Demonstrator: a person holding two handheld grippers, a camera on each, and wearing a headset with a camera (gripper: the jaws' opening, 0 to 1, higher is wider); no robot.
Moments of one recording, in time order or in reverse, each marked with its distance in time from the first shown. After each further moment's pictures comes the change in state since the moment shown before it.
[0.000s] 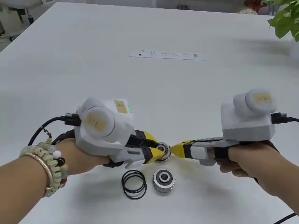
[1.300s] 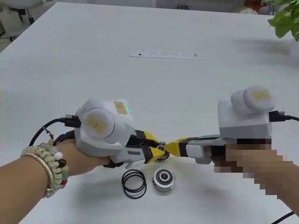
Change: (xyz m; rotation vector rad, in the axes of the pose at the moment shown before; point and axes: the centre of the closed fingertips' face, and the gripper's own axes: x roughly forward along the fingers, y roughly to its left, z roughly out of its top) left arm 0.001 0.000 0.000 0.007 -0.009 0.007; right arm 0.001 0.013 0.011 -0.002 -0.036 0.054
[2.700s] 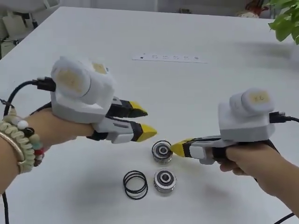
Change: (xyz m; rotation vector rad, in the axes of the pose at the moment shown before) left arm -0.060 0.036 0.047 -0.037 -0.039 0.072; right arm -0.005 -0.016 -0.004 -0.051 0.023 -0.097
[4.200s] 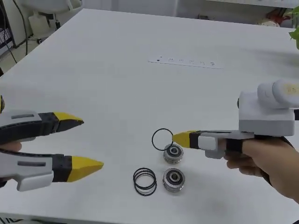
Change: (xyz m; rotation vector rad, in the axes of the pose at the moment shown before) left arm -0.126 -0.046 -0.047 -0.146 -0.036 0.178; right arm -0.011 0.058 0.026 0.029 -0.065 0.207
